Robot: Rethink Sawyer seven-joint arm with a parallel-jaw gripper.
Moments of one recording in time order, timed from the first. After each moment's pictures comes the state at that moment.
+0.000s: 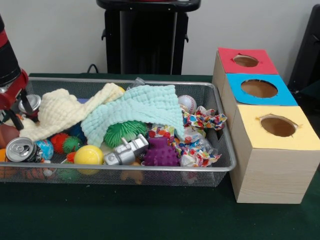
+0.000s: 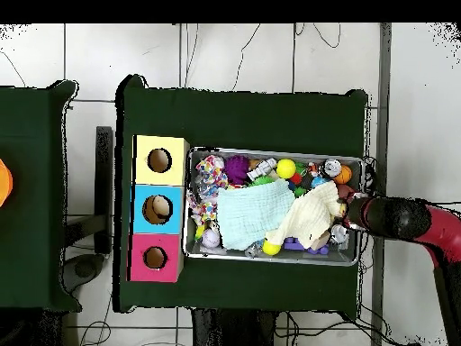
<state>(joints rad) -1.24 -0.36 0.78 1.46 -0.78 0.97 0.04</state>
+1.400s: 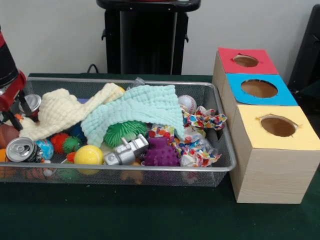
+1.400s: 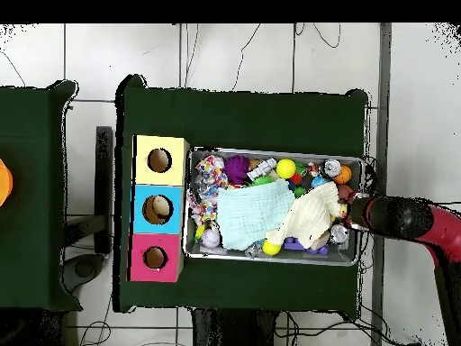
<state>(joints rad) -1.24 -0.34 0.78 1.44 -0.78 0.99 0.00</state>
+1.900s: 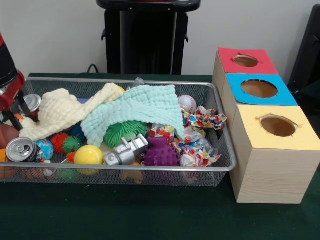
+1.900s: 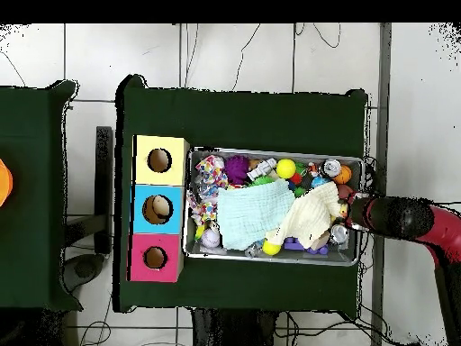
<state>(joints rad) -1.25 -0.34 0.78 1.43 -0.78 1.00 -0.04</state>
